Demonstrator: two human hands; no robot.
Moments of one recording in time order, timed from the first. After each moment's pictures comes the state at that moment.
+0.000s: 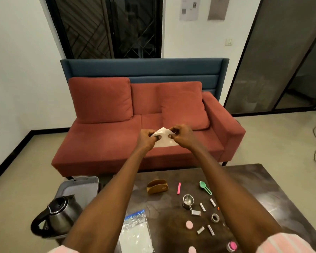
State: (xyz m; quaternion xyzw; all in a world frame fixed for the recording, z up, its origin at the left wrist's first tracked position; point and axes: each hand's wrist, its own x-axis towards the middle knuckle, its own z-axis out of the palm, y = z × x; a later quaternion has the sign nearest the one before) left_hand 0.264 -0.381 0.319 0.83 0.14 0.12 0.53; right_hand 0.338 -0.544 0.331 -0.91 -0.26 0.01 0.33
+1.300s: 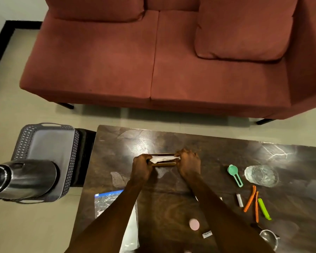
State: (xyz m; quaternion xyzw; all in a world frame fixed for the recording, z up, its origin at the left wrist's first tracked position) left_hand 0.353 -0.354 -0.091 0.86 0.35 -0.09 0.37; right_hand 0.457 -0.511 -0.115 -0.94 -0.24 0.22 0.09
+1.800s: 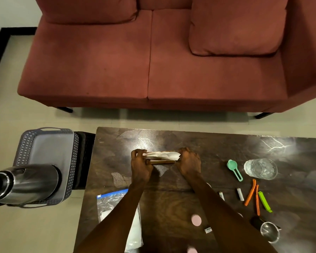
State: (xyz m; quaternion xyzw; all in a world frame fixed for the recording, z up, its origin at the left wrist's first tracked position) left_hand 0.347 -0.366 -0.081 0.83 0.39 0.01 0.40; right_hand 0.452 -0.517 -0.112 -0.94 -0.17 0.25 0.12
